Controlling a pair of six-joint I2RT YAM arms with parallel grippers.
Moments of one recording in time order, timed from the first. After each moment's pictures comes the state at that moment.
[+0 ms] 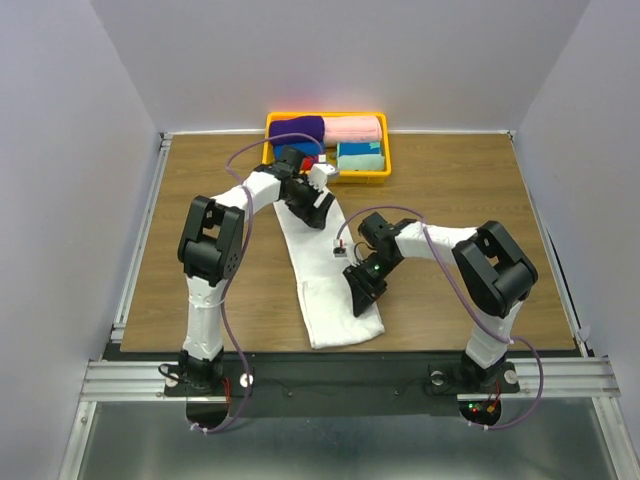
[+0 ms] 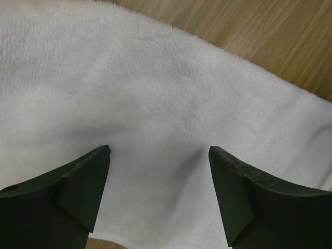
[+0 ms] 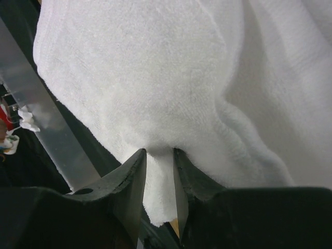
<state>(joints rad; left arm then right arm) -0.41 2.12 1.59 -0.54 0.45 0.33 0.63 1.84 1.06 -0.70 -0.76 -0.14</state>
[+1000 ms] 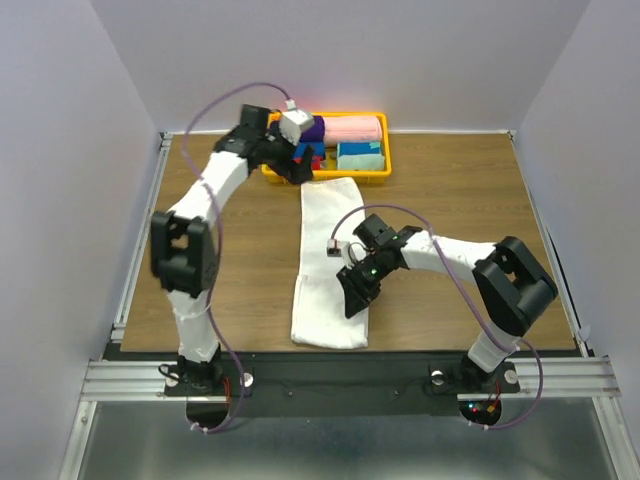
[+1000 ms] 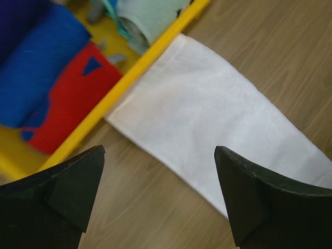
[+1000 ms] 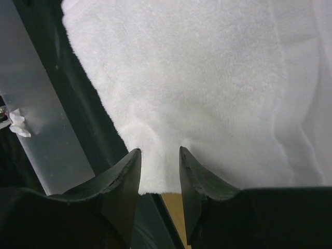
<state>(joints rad) -0.32 2.06 1.82 -0.55 0.56 0.27 0.71 1.73 0.99 -0.55 -0.77 -0.06</state>
